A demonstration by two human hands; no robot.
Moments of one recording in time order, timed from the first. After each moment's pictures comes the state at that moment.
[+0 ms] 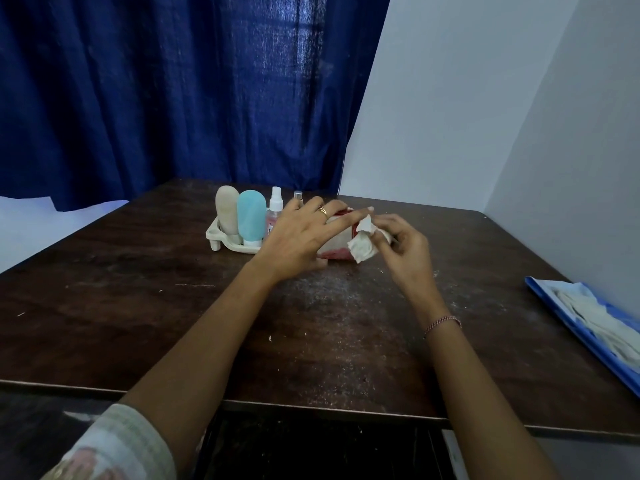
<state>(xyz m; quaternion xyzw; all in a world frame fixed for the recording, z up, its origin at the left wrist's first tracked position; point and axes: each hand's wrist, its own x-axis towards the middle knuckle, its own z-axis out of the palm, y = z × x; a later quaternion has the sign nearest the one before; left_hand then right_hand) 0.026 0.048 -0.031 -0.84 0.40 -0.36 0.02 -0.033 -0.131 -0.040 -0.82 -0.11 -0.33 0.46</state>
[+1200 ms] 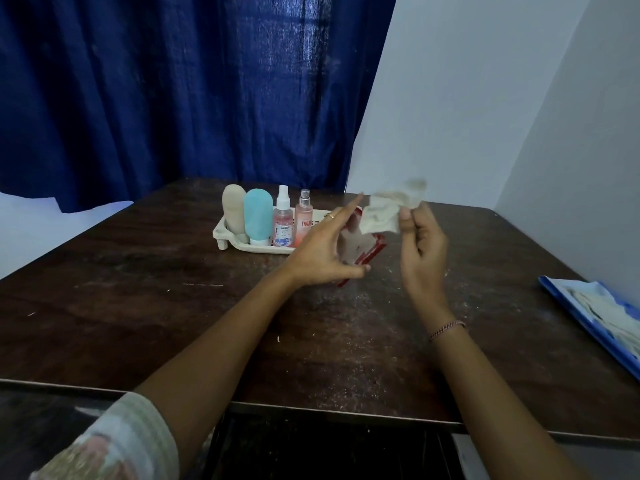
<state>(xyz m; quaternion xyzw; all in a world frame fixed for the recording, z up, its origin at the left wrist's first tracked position) 0.024 0.031 -0.050 -0.81 0.39 -0.10 -0.43 -0.041 -0.115 -0.036 -0.71 -0.16 -0.46 0.51</state>
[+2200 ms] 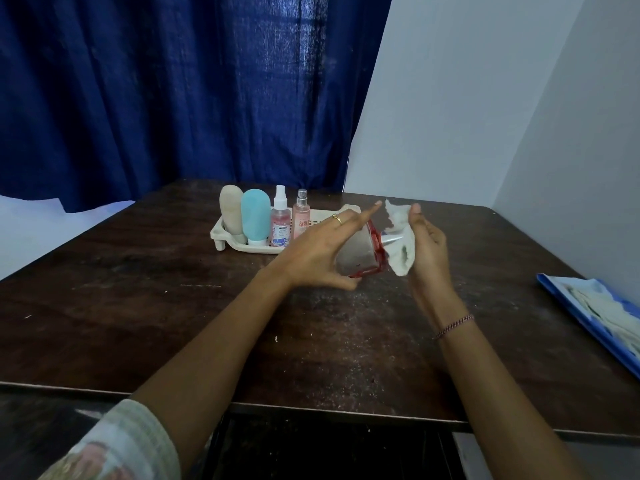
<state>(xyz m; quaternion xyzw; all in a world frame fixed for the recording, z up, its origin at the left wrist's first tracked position) 0.016 0.037 -0.037 -0.85 0.46 -0.15 -0.23 -0.041 -0.125 -0.030 -0.63 0.01 -0.27 0.73</state>
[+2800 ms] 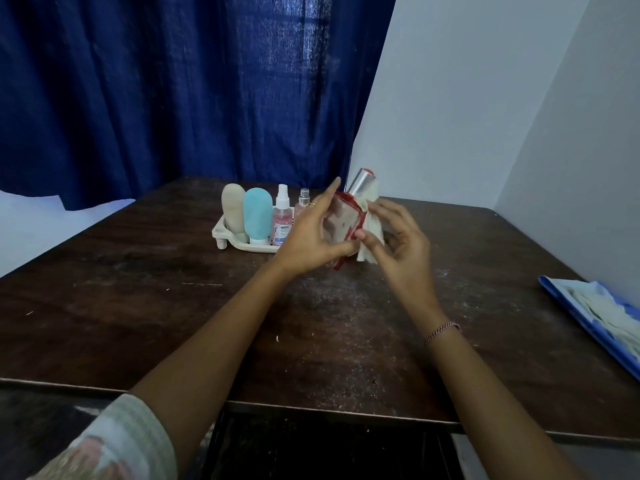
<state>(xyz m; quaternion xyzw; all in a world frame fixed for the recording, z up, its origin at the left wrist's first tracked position) 0.029 0.039 -0.043 -0.78 0.34 -0.14 -0.50 -0.043 -0.106 -0.041 -0.76 -0.19 -0.37 0.49</state>
